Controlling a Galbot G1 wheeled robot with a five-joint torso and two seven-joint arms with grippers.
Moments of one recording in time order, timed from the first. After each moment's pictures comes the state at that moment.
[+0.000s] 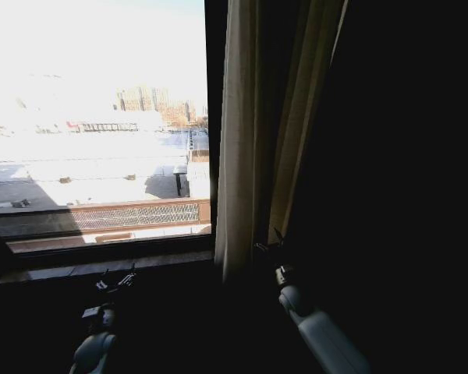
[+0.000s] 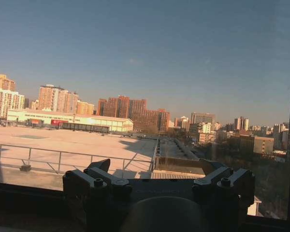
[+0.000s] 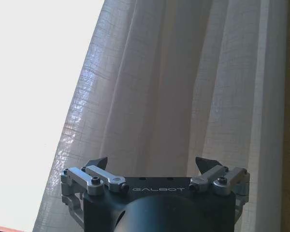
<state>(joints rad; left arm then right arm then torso) 1.29 -1.27 -0.74 -1.57 -0.41 -0.24 0.00 -0.95 1.15 0.12 1.58 0.18 0.23 0.23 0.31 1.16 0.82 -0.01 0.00</state>
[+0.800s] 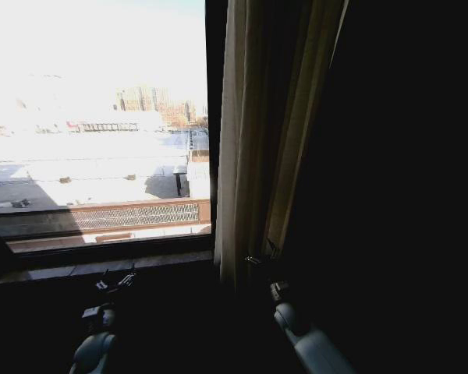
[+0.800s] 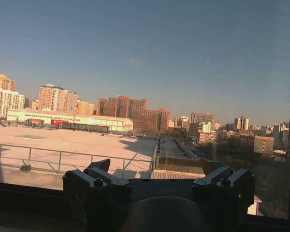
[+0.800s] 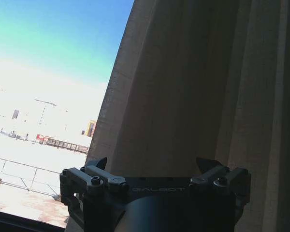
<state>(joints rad) 1.29 -1.27 -0.74 -1.57 -0.41 -0.24 0.00 -1.04 1.21 0.14 1.58 0.08 0.29 0.20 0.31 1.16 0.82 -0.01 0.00</state>
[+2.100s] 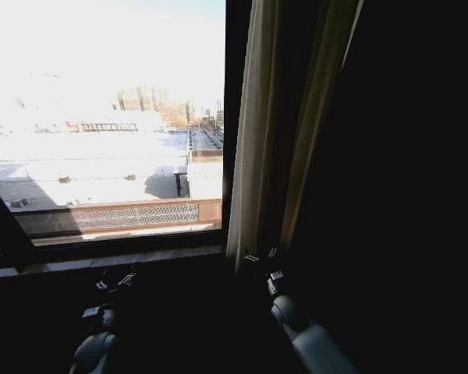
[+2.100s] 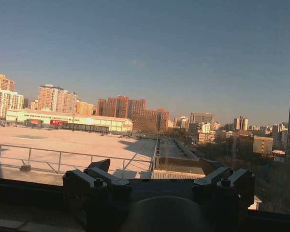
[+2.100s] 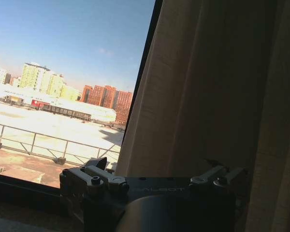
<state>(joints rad) 1.29 -1.27 -0.74 -1.57 -0.41 -0.24 0.00 -1.01 1.21 0.13 1.66 0.12 0.02 0.23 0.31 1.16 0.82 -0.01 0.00</state>
